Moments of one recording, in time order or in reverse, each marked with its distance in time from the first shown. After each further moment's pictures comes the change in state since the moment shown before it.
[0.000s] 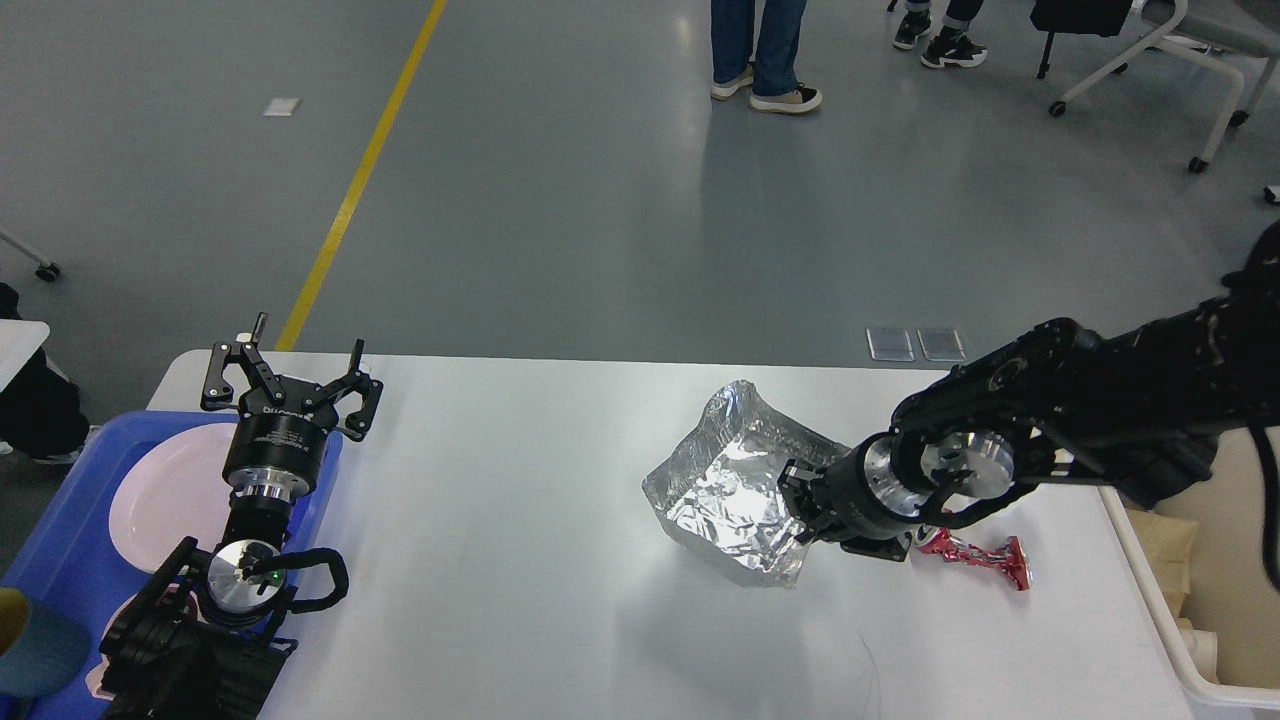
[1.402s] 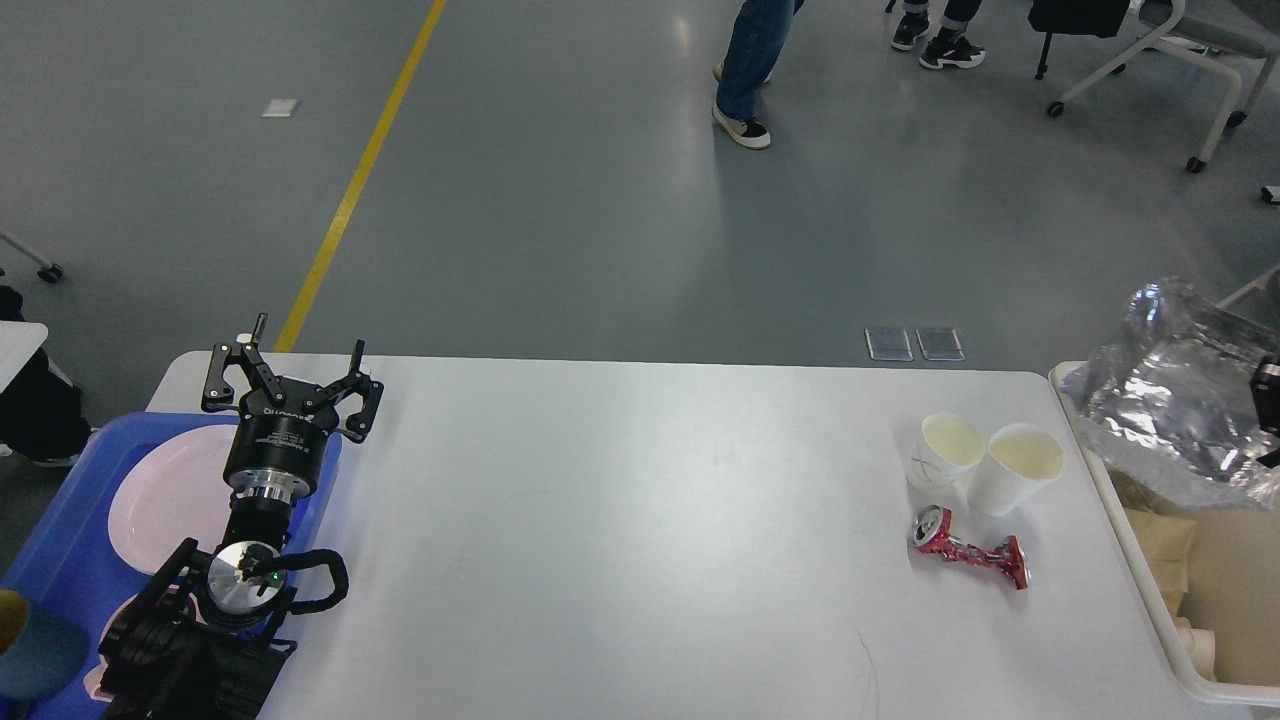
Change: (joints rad) left arm 0.002 0.000 0.000 0.000 0.000 0.000 0.000; right arm 0.355 -0.592 -0.509 -0.166 -0.372 0.472 0.006
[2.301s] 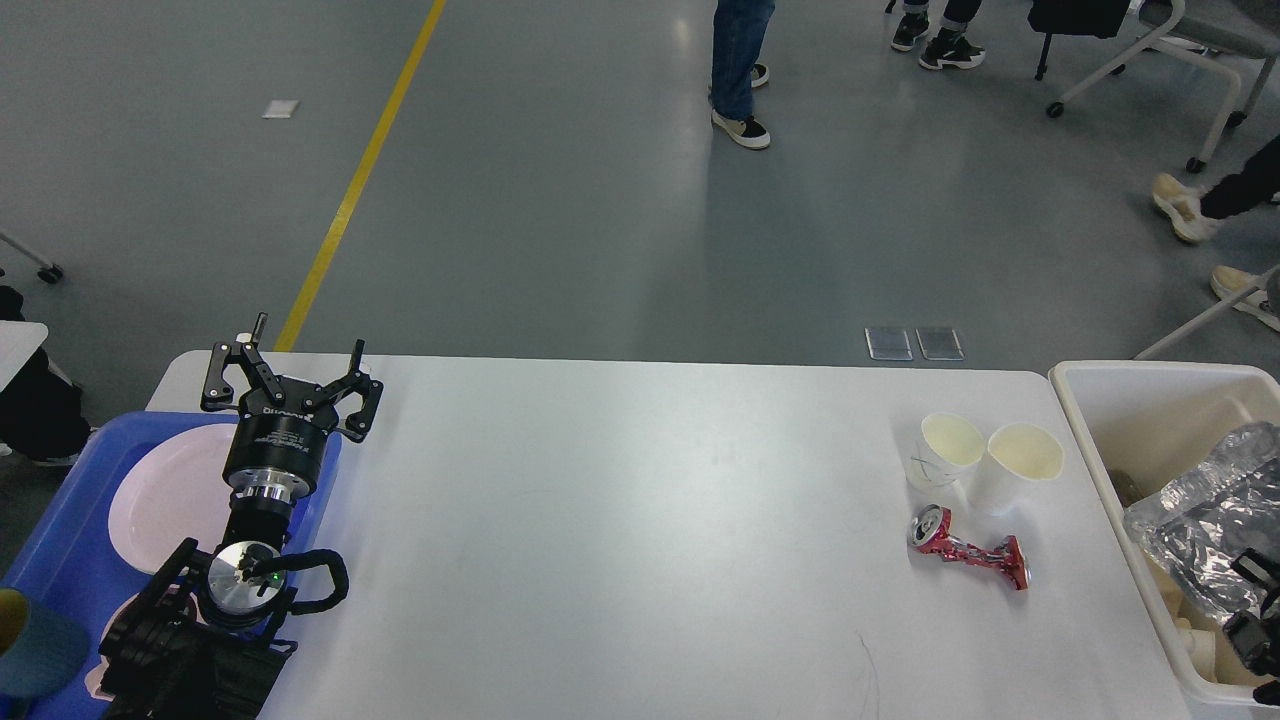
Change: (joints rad) left arm 0.000 0.000 0.000 0.000 0.000 0.000 -0.001; right arm -1.474 0.356 0.701 -1.161 0.017 -0.717 -0.004
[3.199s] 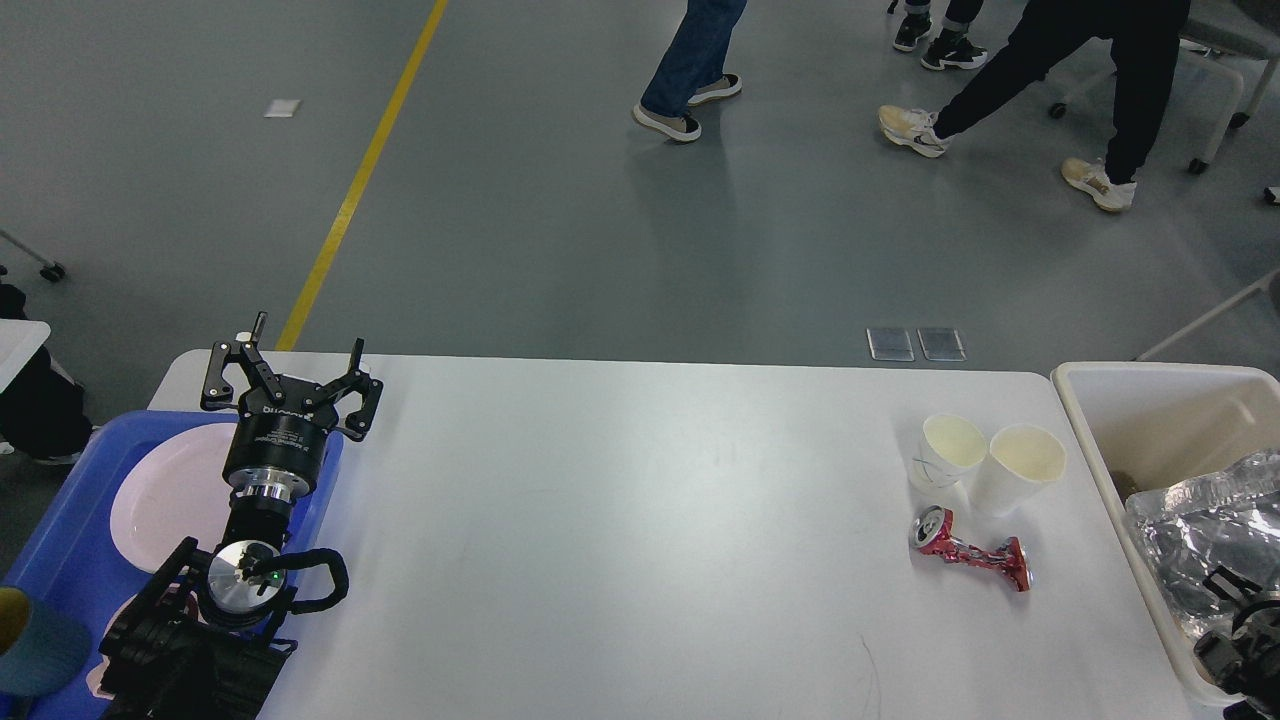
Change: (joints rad) left arm -0.002 0.000 0.000 0.000 0.000 0.000 0.000; right arm -0.034 0.040 0.002 0.001 0.014 -0.039 0.000
